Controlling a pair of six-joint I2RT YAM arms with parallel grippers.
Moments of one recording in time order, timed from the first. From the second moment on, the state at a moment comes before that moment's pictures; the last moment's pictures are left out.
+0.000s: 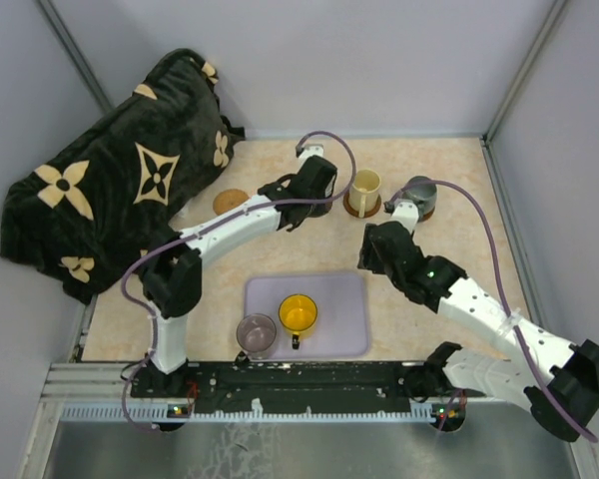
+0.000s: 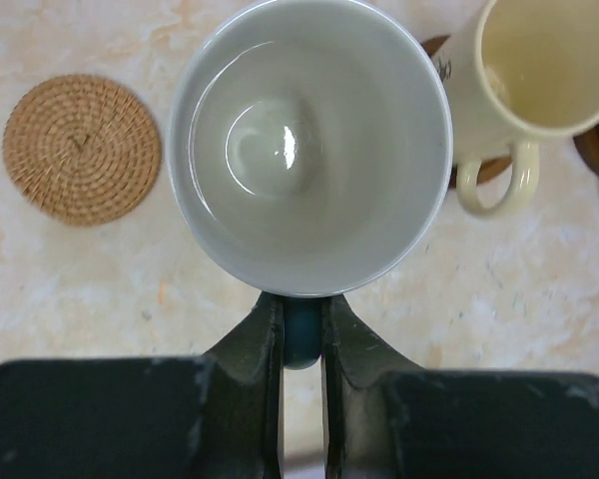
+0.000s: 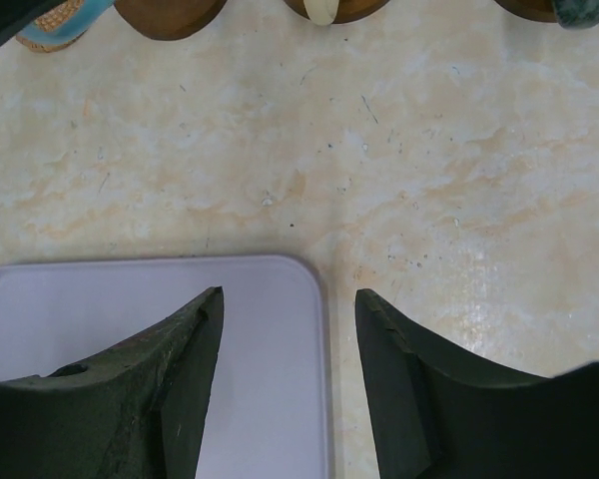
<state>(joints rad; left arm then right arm) -0.81 1.90 1.59 -0.41 -0.46 -0.53 0.72 0.99 0.79 -0.51 0.45 0.61</state>
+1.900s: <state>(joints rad) -0.69 2.14 1.82 -0.50 -0.26 -0.67 0.72 0.96 0.79 -0.56 0.44 0.62</state>
